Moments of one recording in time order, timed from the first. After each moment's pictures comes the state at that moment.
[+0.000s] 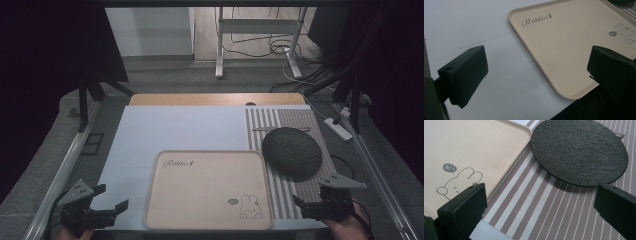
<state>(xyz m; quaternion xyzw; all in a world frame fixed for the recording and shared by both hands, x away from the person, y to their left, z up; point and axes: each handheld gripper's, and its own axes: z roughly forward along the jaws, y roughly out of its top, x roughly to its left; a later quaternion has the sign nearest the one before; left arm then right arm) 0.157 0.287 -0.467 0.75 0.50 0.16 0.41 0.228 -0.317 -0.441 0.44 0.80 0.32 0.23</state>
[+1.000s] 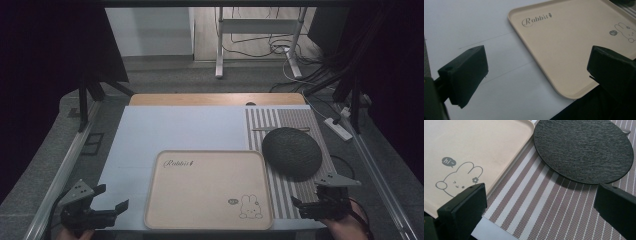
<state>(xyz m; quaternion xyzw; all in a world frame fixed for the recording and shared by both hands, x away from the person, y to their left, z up) 0.157 0.287 -0.467 0.75 0.50 0.16 0.40 0.231 -0.312 -0.442 0.44 0.82 0.30 0.22</state>
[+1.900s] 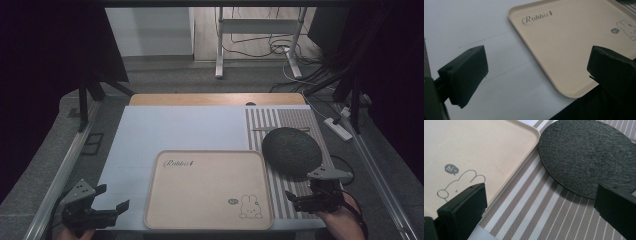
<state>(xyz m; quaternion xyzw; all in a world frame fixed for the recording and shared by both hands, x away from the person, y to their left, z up) 0.158 0.285 -0.467 0.76 0.50 0.16 0.40 0.249 -0.301 -0.441 0.42 0.83 0.31 0.21</state>
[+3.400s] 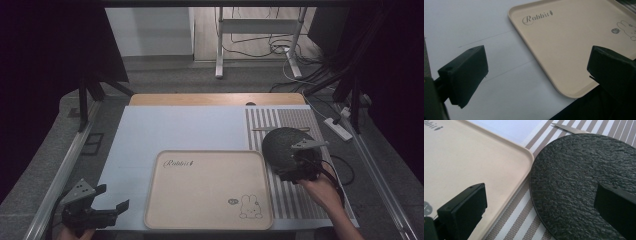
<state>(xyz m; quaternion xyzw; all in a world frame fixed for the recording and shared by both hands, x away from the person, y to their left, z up) 0.158 0.286 -0.468 0.75 0.50 0.15 0.40 0.335 -0.281 -0.456 0.43 0.83 0.32 0.18</state>
